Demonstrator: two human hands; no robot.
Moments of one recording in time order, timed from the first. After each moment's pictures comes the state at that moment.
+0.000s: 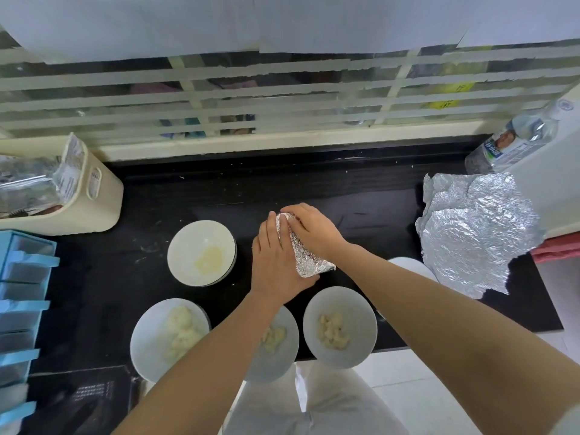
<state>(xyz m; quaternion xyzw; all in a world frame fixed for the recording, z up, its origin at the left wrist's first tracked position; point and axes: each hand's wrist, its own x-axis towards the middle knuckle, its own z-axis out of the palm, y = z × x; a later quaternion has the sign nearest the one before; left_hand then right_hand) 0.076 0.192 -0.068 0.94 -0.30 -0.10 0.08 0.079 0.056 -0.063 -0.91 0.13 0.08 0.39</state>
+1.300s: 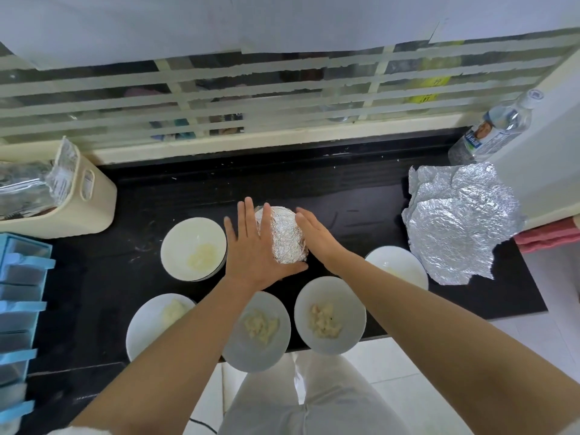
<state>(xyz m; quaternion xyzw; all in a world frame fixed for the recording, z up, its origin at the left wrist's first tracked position) 0.095 0.209 -0.062 0.94 -0.32 -0.11 0.03 0.041 0.064 -0.044 -0.70 0.32 0.11 0.63</state>
